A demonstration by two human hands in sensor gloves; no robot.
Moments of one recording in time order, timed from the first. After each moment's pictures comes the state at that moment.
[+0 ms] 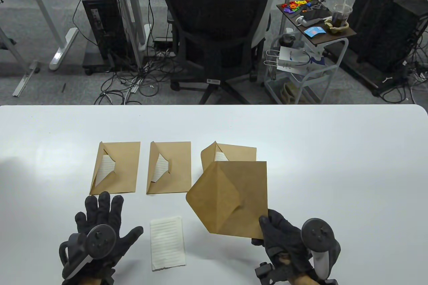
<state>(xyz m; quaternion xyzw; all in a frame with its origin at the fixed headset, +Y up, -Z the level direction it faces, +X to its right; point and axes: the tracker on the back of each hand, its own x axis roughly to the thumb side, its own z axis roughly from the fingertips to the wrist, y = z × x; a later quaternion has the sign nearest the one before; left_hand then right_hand) -0.302 -0.743 -0.229 0.00 -0.01 0.10 0.99 0.187 -0.736 -0.236 -0.06 0.01 0.83 0.55</state>
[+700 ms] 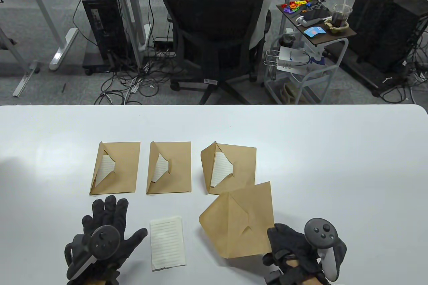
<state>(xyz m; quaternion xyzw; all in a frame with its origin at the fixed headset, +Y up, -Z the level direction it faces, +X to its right) -0.294 -0.748 -0.228 -0.02 -0.02 0.12 0.99 0.198 -0.752 -0.232 -0.14 0.11 0.87 0.47</state>
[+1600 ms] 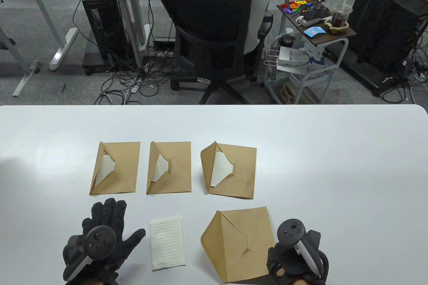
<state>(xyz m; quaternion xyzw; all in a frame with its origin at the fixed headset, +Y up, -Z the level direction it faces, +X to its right) -0.299 -0.748 -0.225 -0.03 -0.01 0.15 0.99 0.177 -0.763 -0.228 -0.14 0.22 0.94 0.21</state>
